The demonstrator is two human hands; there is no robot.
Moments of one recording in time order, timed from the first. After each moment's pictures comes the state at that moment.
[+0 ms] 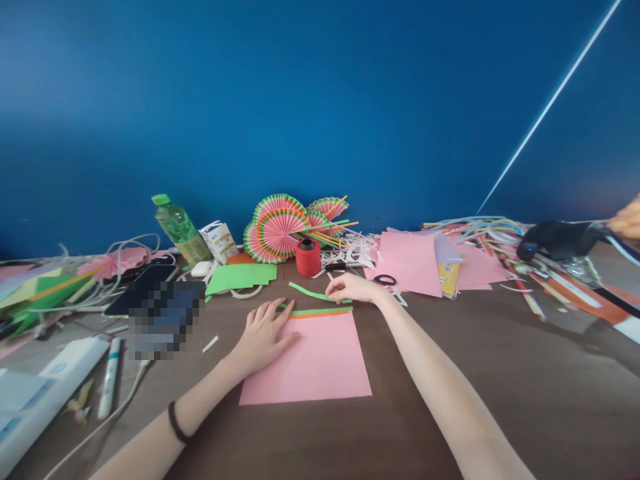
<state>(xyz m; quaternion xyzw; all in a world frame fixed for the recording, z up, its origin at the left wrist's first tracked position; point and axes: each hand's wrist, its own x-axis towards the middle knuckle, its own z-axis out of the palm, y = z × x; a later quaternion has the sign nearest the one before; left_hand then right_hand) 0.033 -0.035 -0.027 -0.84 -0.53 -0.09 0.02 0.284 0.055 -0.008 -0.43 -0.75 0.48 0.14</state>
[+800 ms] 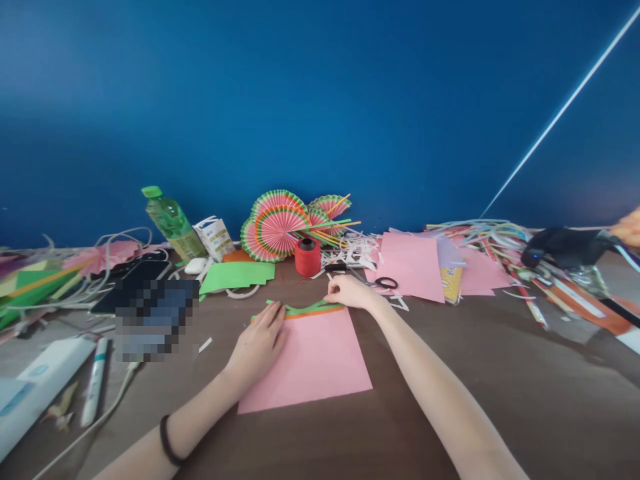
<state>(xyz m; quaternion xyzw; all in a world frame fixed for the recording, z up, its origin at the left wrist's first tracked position) 0.036 -0.032 -0.043 -0.83 -0.53 -0.13 0.07 0.270 0.061 -0.014 -0.52 -0.80 0.29 0.10</state>
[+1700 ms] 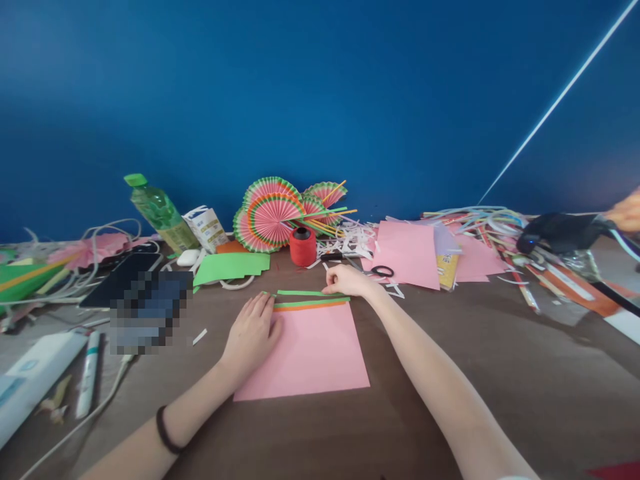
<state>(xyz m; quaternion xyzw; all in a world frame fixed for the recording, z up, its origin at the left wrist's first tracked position) 0.041 -0.032 -0.044 -0.81 -0.55 -0.14 0.12 0.275 0.063 -0.018 -0.54 -0.78 0.31 0.10</state>
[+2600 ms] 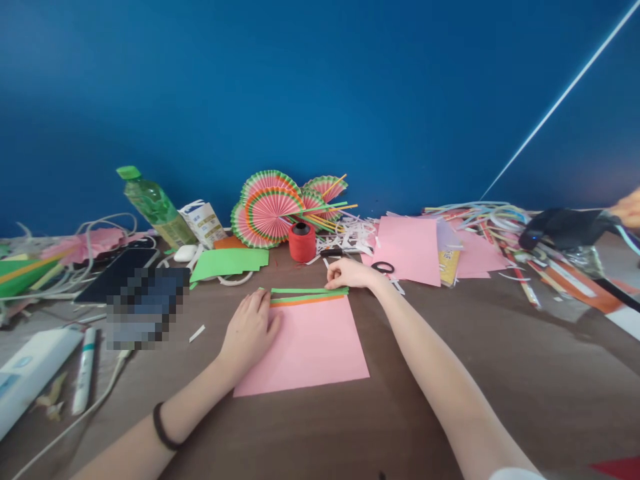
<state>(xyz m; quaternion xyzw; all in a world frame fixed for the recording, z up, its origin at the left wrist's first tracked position) 0.041 -0.031 -0.045 -0.80 -0.56 -0.15 0.12 0.288 0.074 -0.020 -0.49 -0.78 0.39 0.09</state>
